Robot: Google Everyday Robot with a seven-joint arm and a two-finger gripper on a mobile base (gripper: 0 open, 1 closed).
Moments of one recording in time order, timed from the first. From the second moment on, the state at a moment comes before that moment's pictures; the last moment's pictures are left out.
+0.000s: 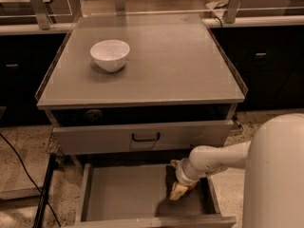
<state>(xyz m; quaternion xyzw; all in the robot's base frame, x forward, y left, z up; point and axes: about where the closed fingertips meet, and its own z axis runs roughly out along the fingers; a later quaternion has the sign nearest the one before) 0.520 -0.110 0.400 -0.65 0.73 0.08 0.20</state>
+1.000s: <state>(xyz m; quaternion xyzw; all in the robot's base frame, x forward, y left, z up) 0.537 -0.179 0.423 -0.62 0.76 0.04 0.22</state>
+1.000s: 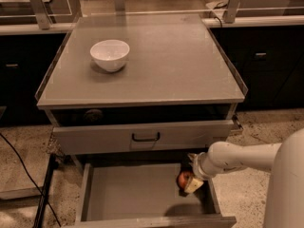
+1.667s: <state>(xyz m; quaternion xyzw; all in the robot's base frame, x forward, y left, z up) 0.535 -0.201 0.414 -0.60 0.77 0.05 0.21</state>
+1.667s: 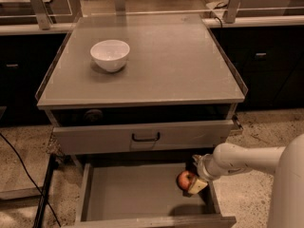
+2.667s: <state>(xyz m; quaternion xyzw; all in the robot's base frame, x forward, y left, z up) 0.538 -0.192 0.384 -0.58 0.78 0.09 0.23</state>
